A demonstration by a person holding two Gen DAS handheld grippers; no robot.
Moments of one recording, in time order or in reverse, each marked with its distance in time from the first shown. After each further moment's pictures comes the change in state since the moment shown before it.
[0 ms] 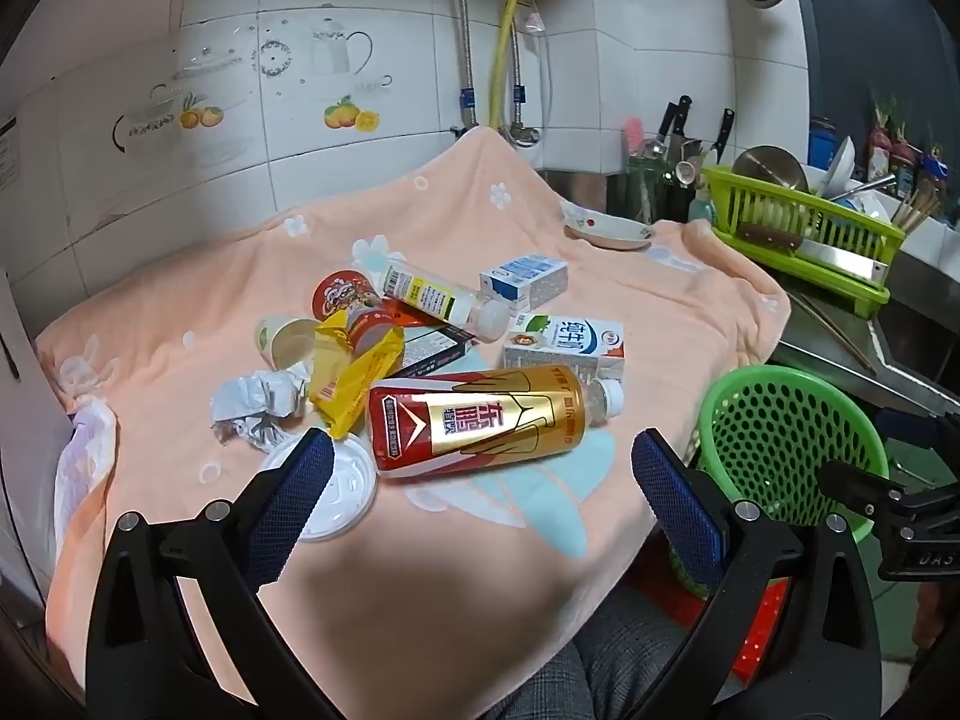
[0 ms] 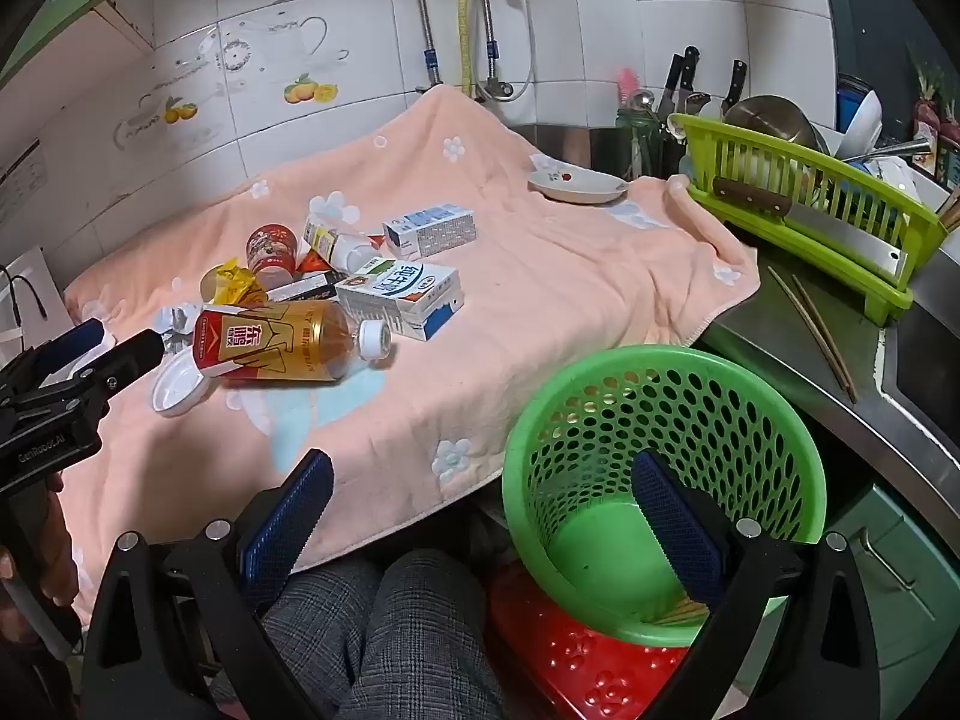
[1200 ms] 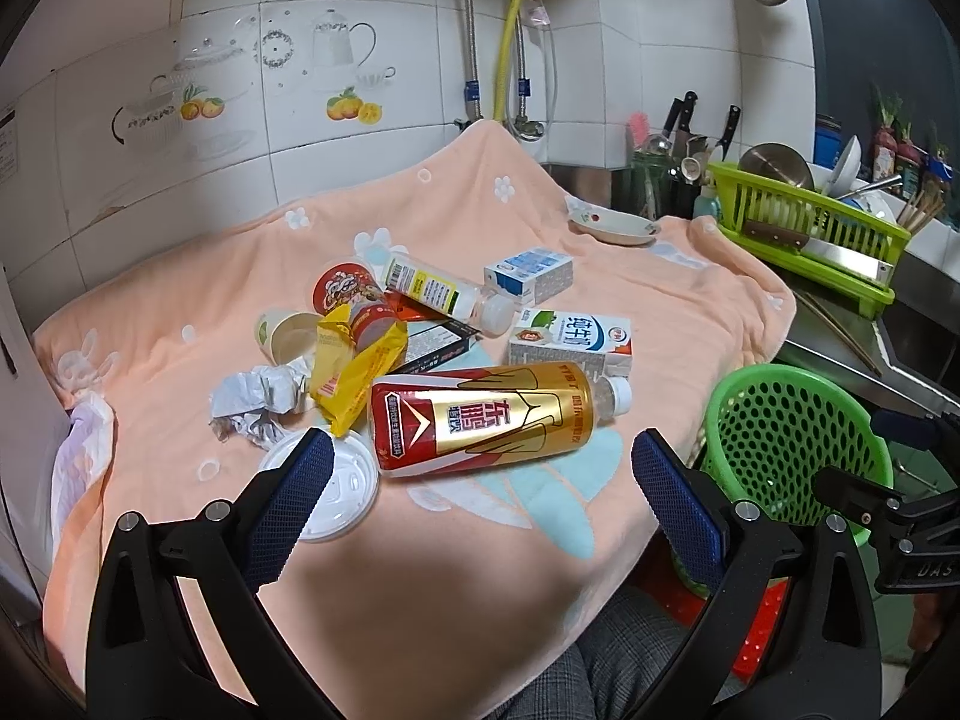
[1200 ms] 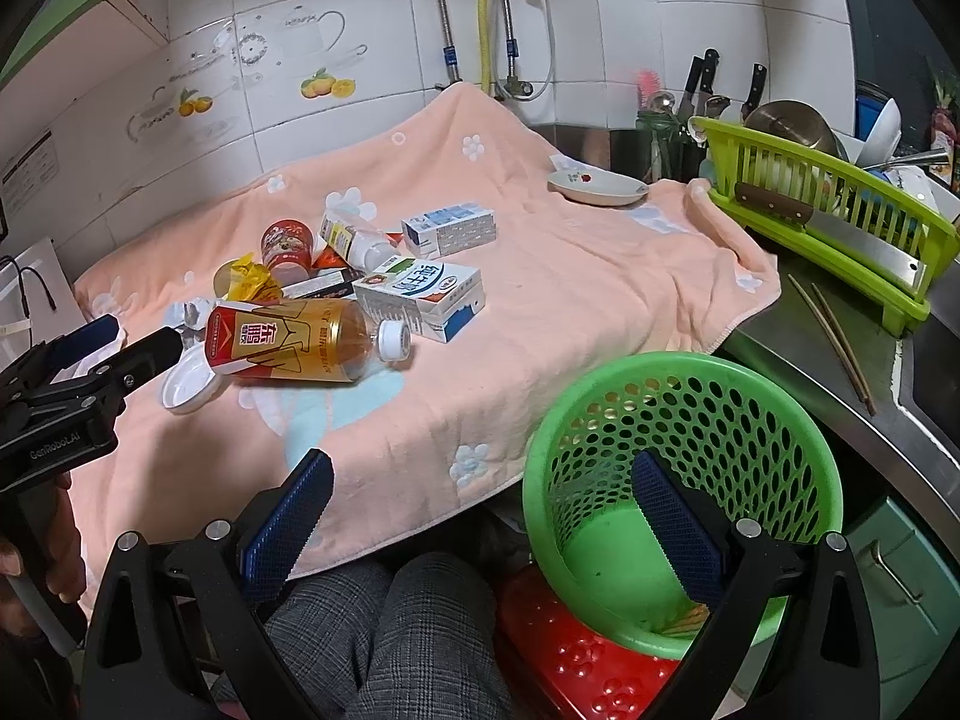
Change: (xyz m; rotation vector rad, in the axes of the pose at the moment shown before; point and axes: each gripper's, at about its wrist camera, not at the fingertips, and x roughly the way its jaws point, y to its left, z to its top) left arm 0.009 0.004 -0.002 -0.008 0.013 0.005; right arm 0.009 0.010 0.003 -0.008 -0.001 0.032
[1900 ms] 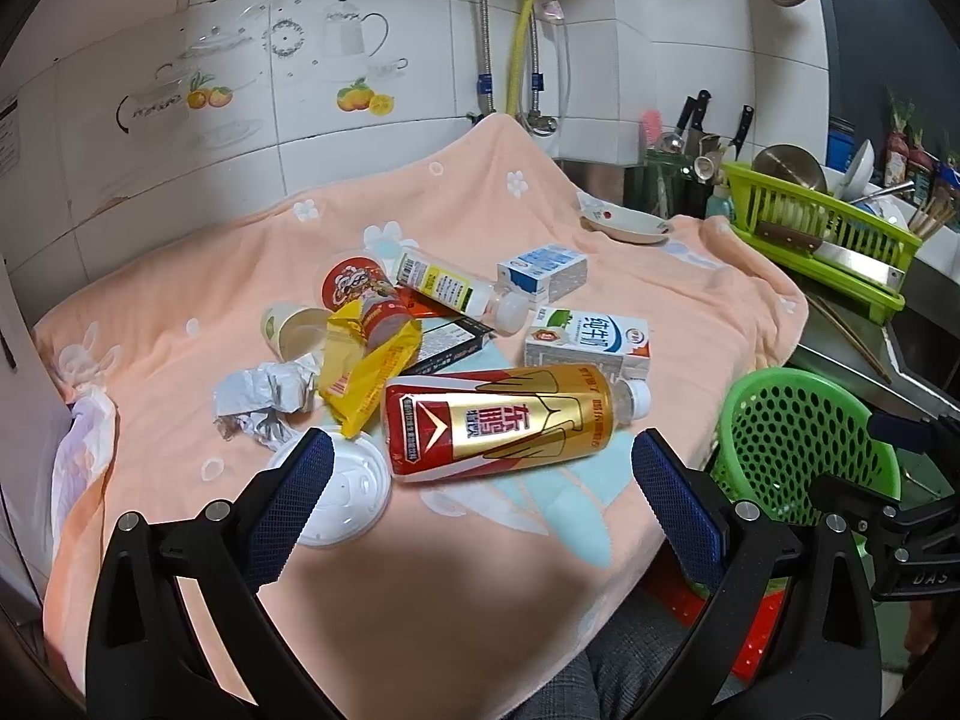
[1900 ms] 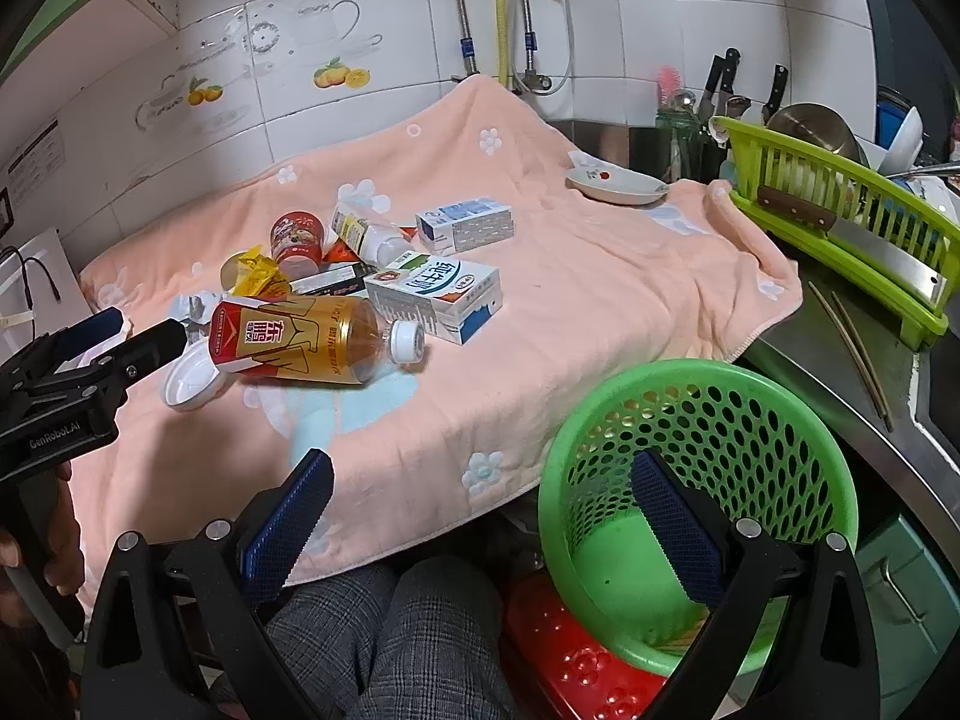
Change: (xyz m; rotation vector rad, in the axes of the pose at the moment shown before) left arm 0.010 0.010 0.003 -0.018 0.014 0.015; right arm 0.015 0.006 0.006 -0.031 0.012 0.024
